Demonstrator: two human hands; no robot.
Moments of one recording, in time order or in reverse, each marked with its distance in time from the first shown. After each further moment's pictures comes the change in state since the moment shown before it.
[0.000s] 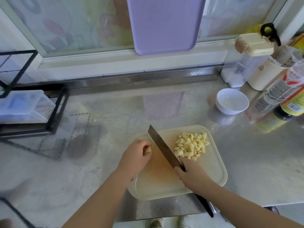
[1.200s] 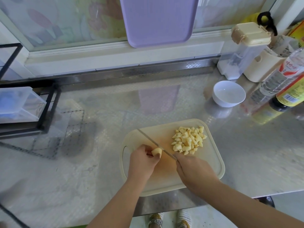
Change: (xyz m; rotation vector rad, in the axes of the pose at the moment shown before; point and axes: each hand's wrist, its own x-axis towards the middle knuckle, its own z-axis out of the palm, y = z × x) left_hand -0.021 0.025 0.035 -0.346 0.122 -0.249; right_hand -0.018 -0.003 -0.006 -0.411 0.076 -0.203
